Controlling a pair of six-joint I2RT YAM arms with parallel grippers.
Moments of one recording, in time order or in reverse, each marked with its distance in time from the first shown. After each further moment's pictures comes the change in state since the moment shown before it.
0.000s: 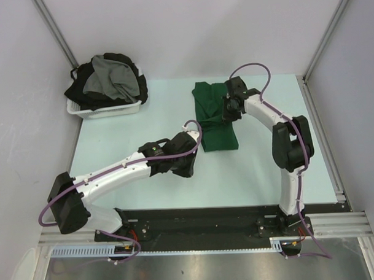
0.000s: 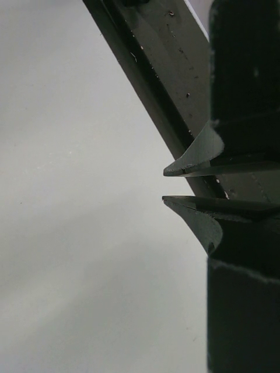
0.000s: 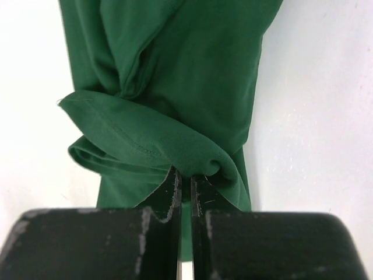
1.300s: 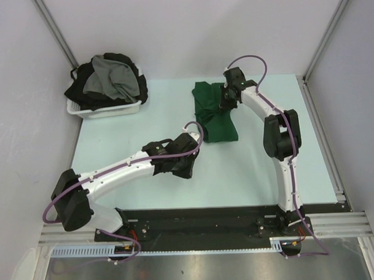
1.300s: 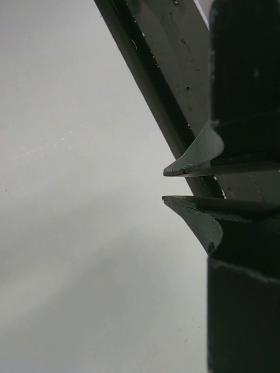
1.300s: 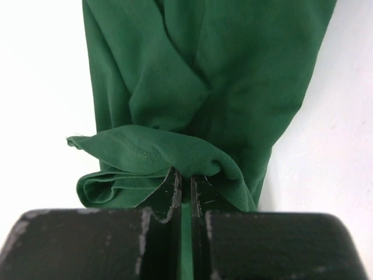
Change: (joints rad) left arm 0.003 0.039 0.000 -0.026 -0.008 -0.026; right arm -0.049 0.244 0.313 0.003 -0.086 -0.027
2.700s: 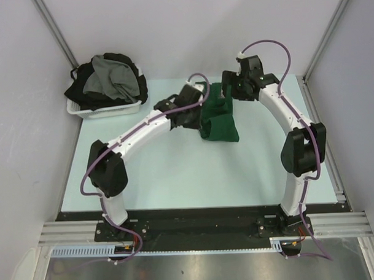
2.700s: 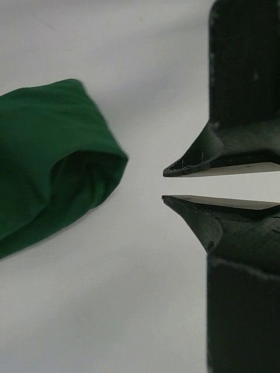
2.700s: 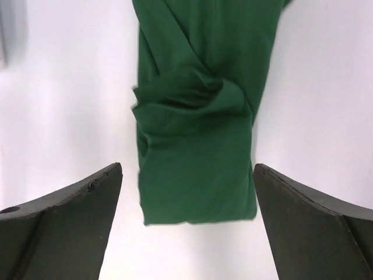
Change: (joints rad) left arm 0.226 0.427 0.555 0.049 -0.016 0.151; right arm -0.028 -0.318 -0.107 -0.024 0.016 -0.027
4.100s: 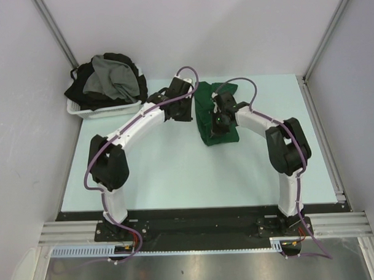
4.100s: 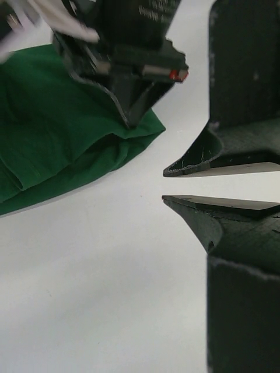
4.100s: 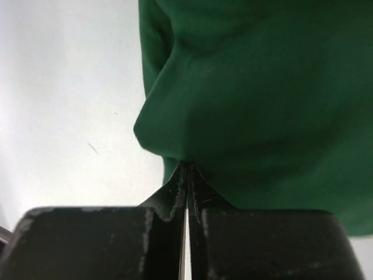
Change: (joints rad) left arm 0.146 0.058 0.066 -0.001 0.024 0.027; right arm 0.177 0.049 -0.373 0.153 -0.111 0.072
